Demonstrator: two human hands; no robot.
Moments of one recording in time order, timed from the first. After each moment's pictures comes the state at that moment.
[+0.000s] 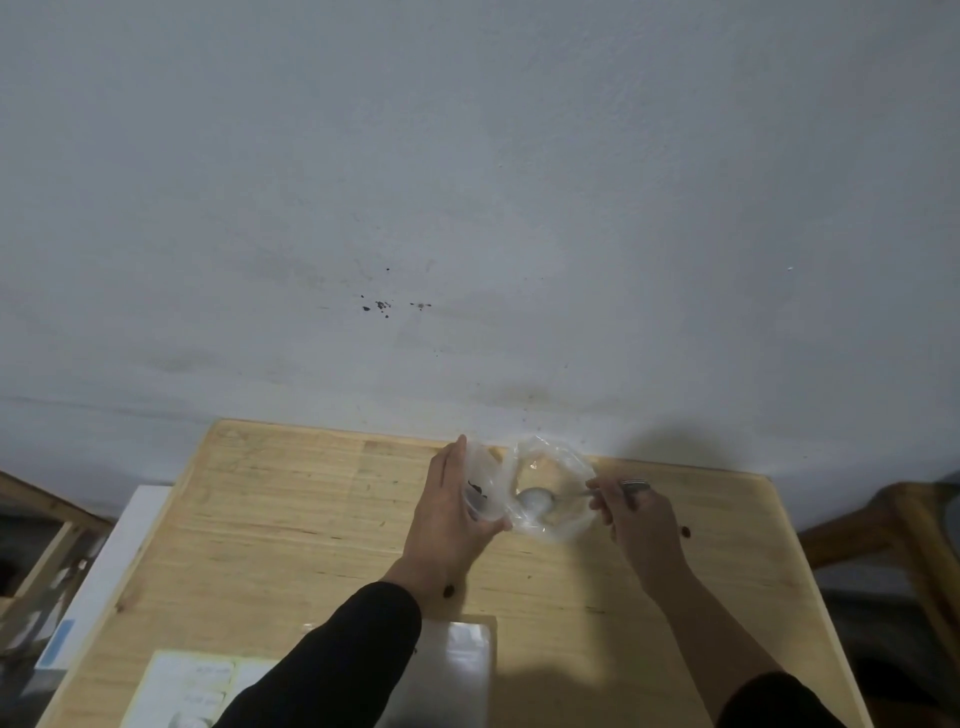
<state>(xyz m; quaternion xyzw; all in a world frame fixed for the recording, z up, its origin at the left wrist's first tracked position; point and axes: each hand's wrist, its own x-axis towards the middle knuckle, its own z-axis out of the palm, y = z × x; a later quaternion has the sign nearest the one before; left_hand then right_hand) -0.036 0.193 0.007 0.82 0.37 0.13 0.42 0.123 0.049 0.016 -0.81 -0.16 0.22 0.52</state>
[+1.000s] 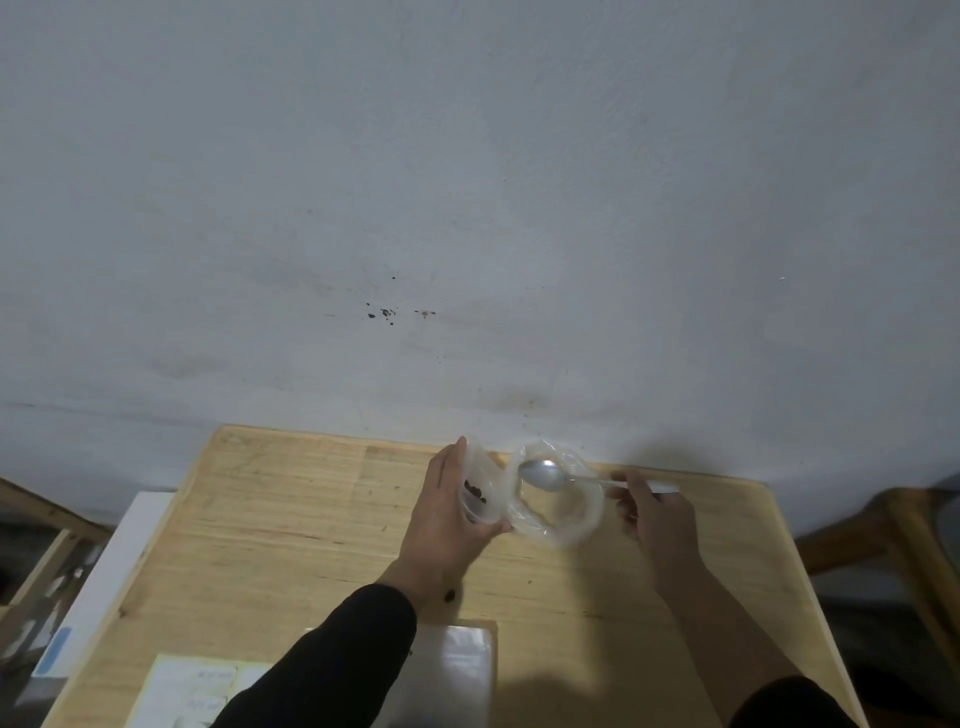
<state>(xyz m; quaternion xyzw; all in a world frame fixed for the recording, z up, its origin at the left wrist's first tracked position) -0.040 0.196 0.014 0.82 0.35 0.15 0.43 0.129 0.050 0.034 -0.72 -0.01 0.25 0.65</state>
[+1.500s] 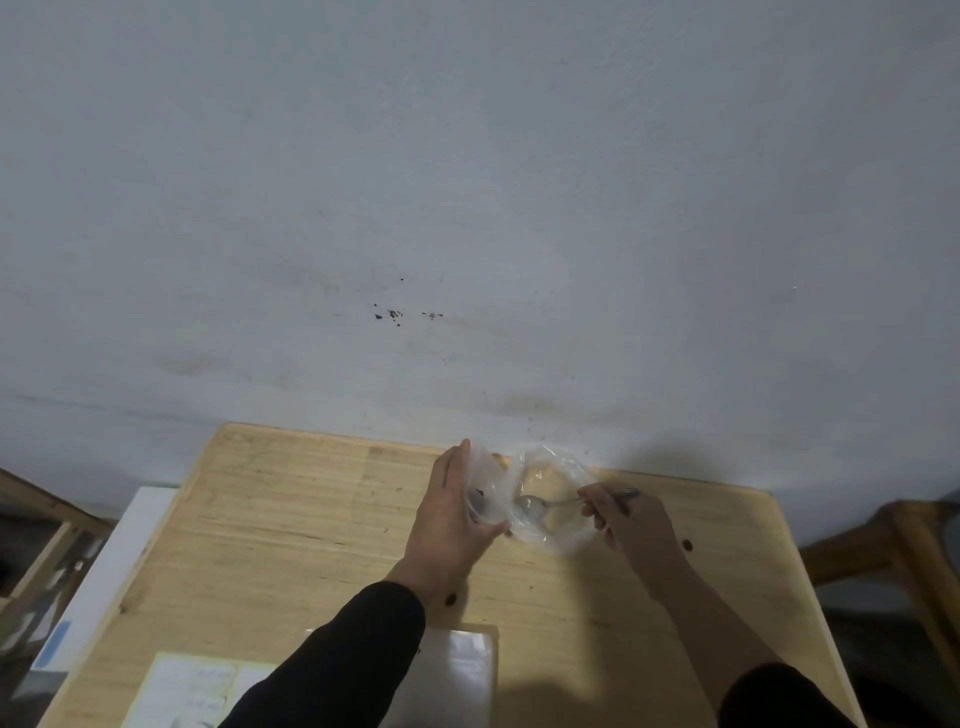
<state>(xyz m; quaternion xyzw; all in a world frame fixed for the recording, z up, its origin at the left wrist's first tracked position) -0.035 0.198 0.010 0.81 0.36 0.16 0.43 0.127 0.056 0.029 -0.78 -0.19 0.29 0.52</state>
